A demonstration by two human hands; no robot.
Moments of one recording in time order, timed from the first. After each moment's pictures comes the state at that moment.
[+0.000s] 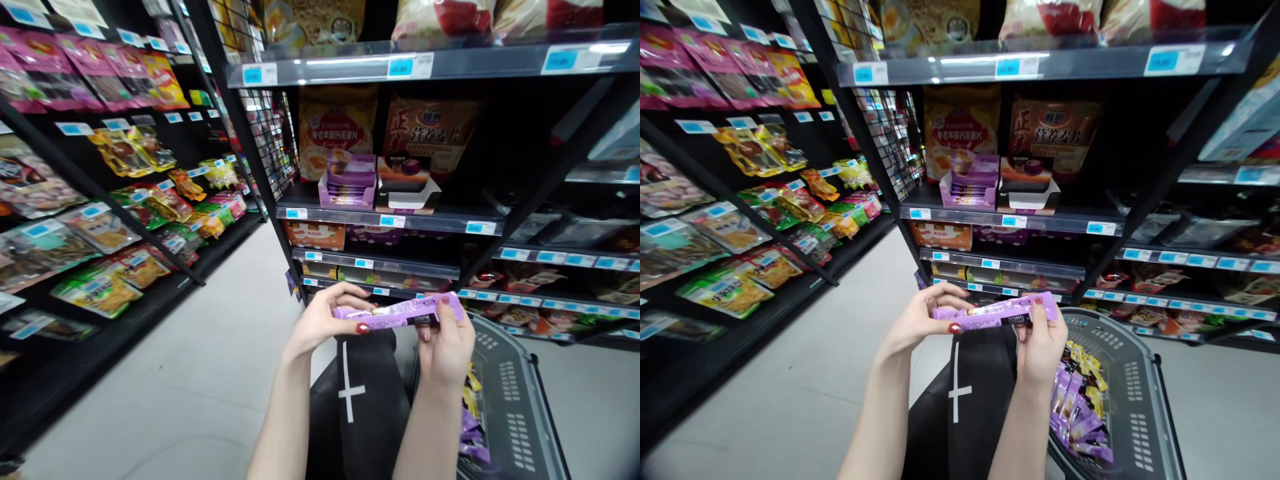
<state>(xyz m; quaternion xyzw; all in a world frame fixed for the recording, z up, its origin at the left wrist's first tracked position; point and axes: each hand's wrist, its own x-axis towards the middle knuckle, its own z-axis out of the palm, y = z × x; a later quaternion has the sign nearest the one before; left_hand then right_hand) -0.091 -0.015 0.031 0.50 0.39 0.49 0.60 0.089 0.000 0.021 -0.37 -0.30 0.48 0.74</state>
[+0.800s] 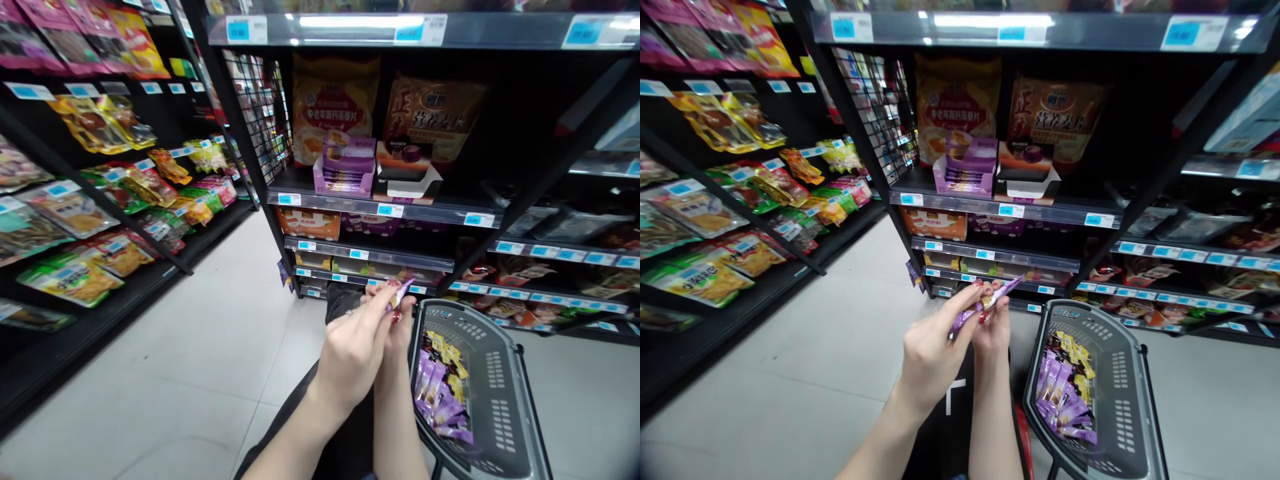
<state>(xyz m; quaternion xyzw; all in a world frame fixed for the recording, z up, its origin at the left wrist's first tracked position) -0.023 -0.053 0.030 0.59 0.48 0.62 0.20 0.044 0.017 -0.024 -0.21 -0.20 0.67 0.68</state>
